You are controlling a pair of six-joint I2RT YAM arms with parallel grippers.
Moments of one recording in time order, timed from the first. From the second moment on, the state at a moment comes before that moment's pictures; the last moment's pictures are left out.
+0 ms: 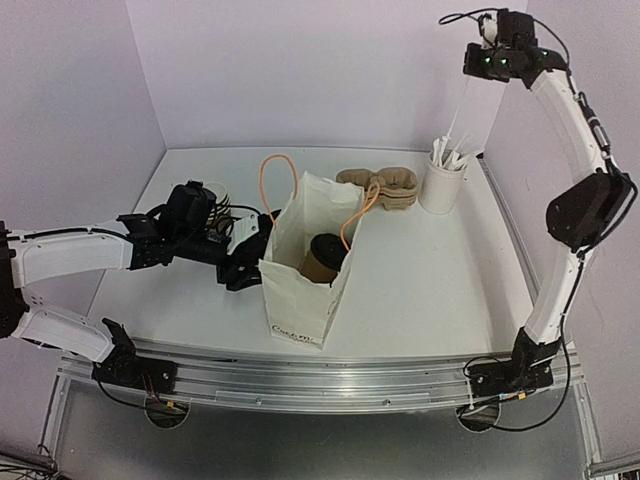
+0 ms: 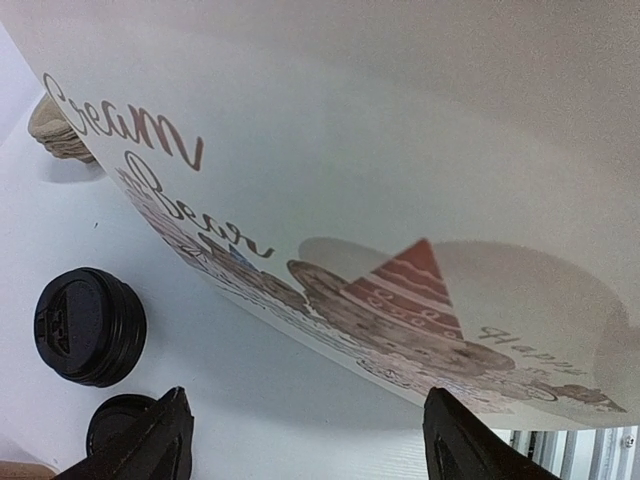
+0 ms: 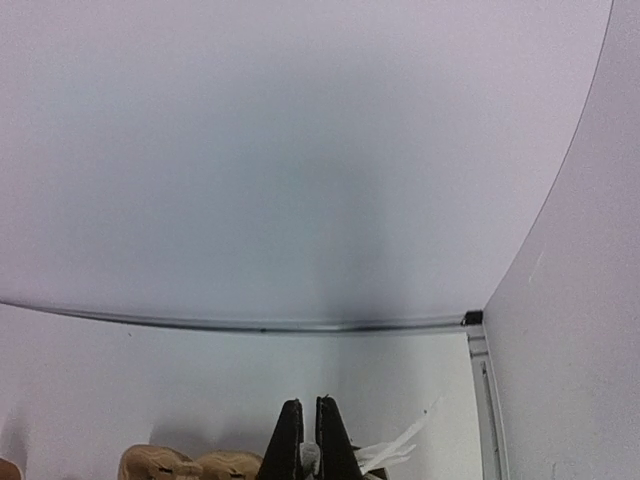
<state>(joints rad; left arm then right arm) -0.79 1.25 0.69 -0.13 0.43 0.44 0.17 1.97 2.39 -0.82 0.09 0.13</state>
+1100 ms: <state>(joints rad) -0.77 1.24 0.71 -0.16 0.35 0.44 0.55 1.56 1.74 -0.45 -0.81 0.71</state>
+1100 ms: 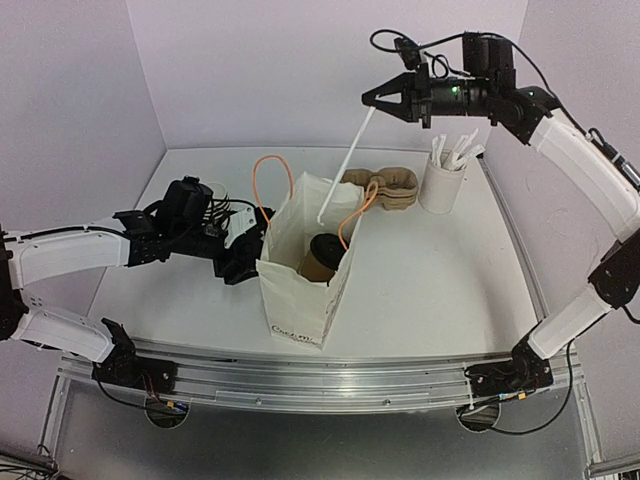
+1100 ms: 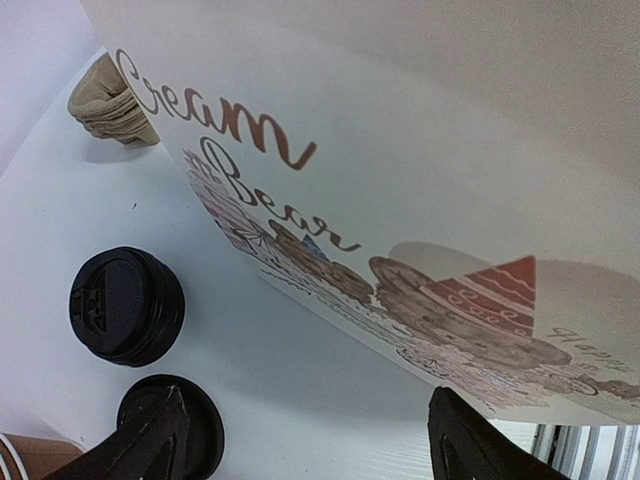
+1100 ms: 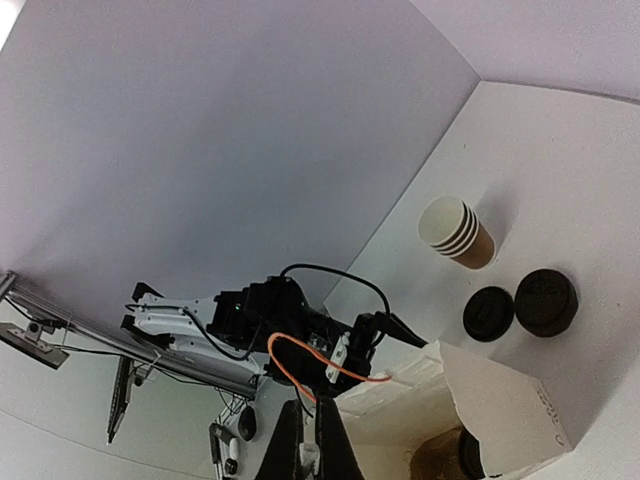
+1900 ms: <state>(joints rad) -0.69 1.14 0.67 -0.16 0.35 0.42 0.76 1.59 1.61 -0.46 -0.44 0.58</state>
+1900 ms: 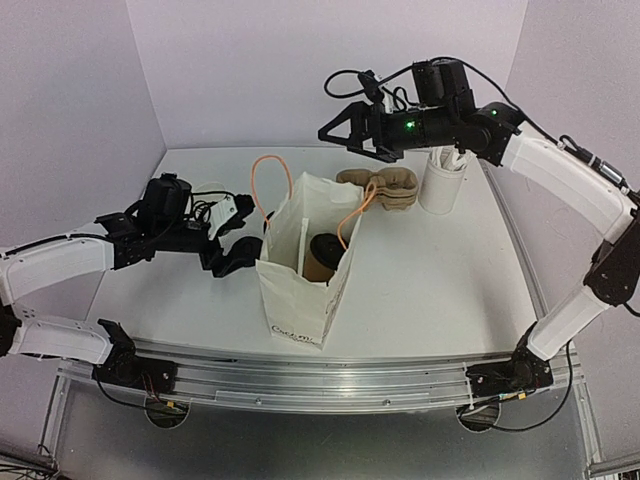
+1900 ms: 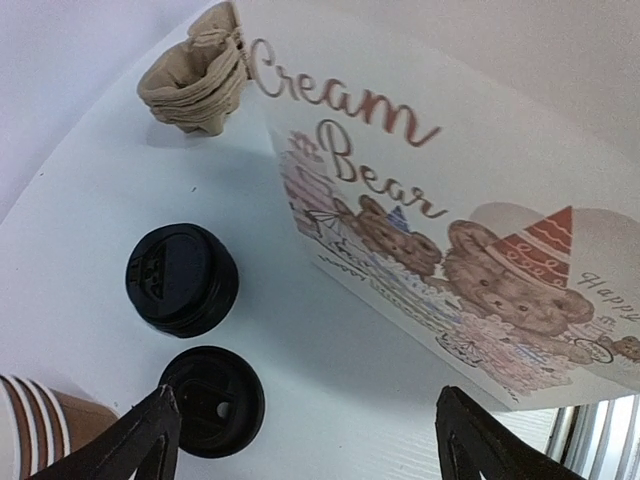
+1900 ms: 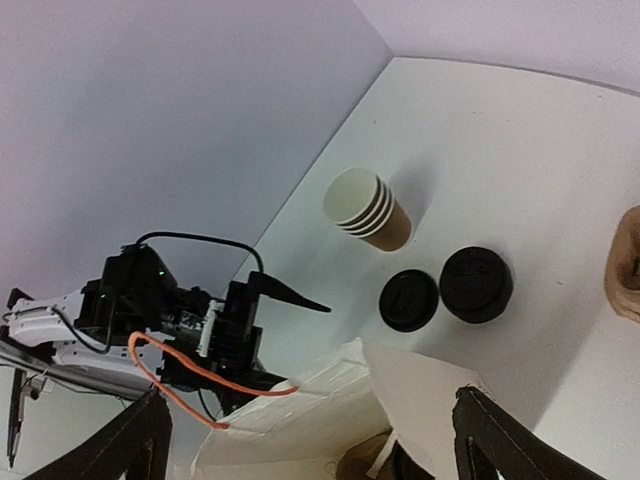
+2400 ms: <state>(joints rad) -0.36 0.88 0.60 -0.08 0.23 0.09 0.38 1.24 1.25 -0.66 0.15 0.60</state>
